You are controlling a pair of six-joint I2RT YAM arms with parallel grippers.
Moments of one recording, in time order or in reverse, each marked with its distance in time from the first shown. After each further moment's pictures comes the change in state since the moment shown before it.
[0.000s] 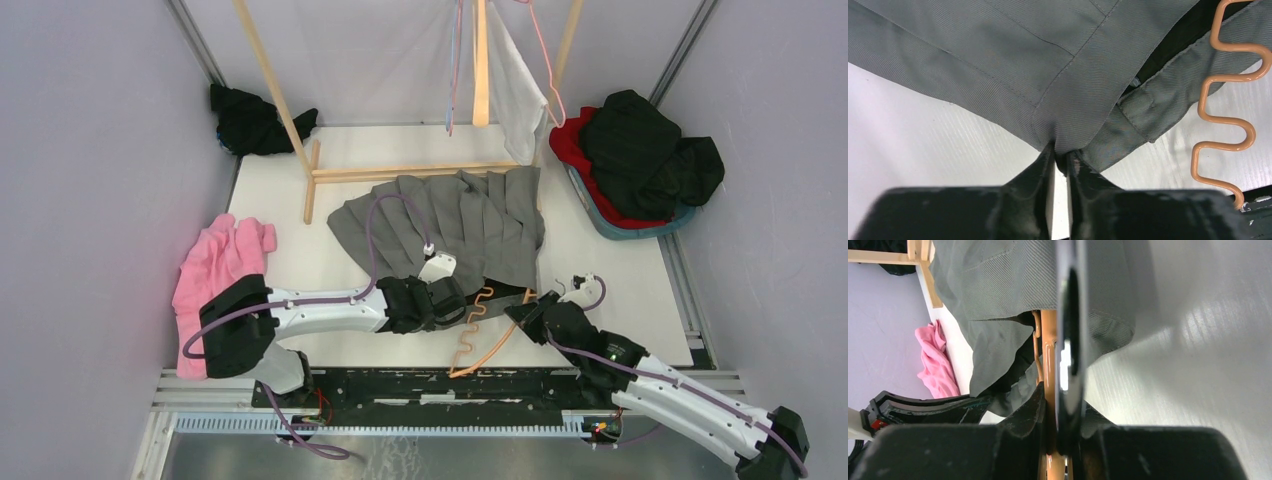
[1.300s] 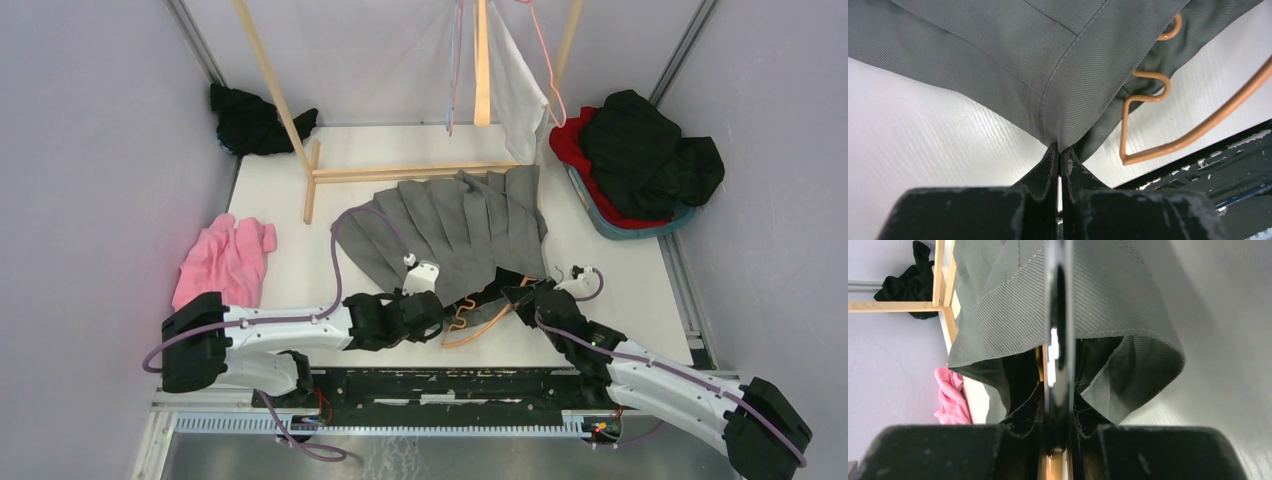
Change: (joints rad) left arm -0.056 -0.224 -0.176 0.102 0.035 -0.074; right arm -0.085 0.269 -0.026 0.389 0.068 -0.018
